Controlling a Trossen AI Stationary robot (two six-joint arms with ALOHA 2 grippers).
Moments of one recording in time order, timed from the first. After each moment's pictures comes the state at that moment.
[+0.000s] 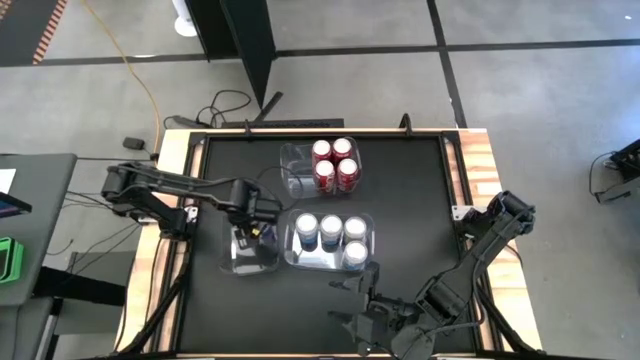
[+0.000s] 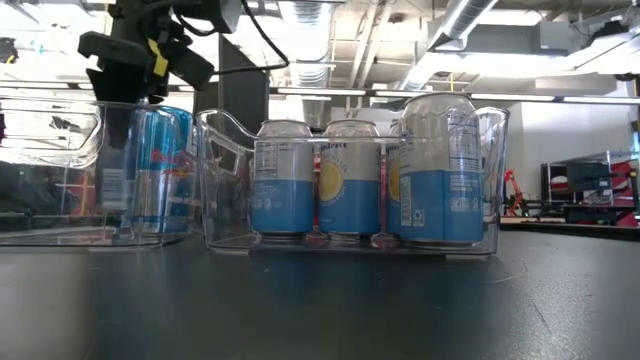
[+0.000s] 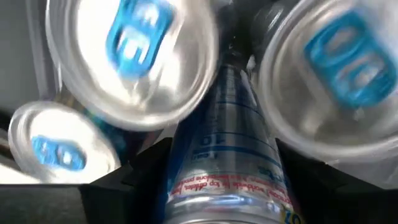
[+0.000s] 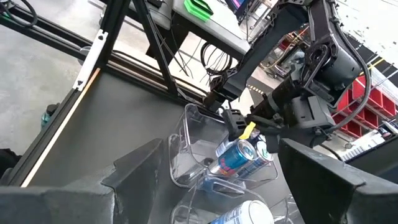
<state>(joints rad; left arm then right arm) -0.07 1.49 1.18 -1.37 -0.14 -0.44 0.79 1.80 1.68 -0.36 0.97 -0.14</state>
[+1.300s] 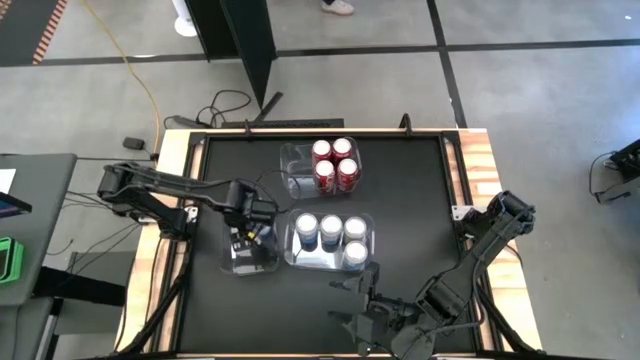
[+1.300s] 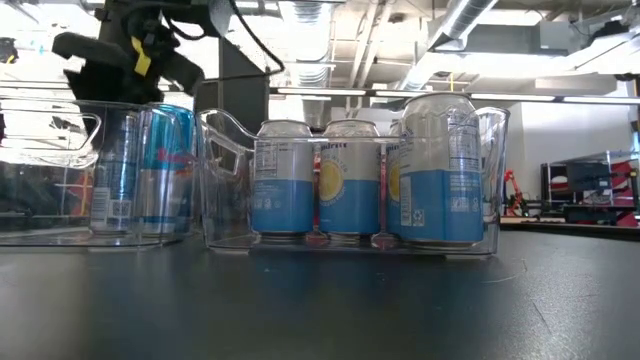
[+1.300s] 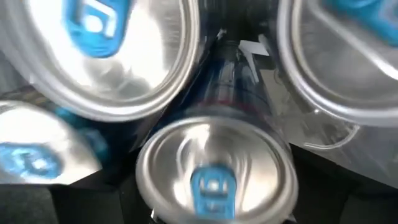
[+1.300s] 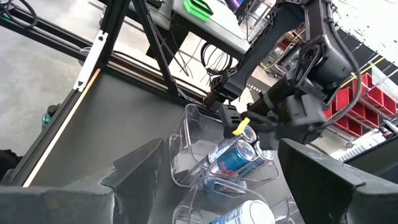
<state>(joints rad) -0.07 1.46 1.12 -1.34 -0.11 -0.36 0.78 1.80 1.68 -0.36 0.97 -0.13</state>
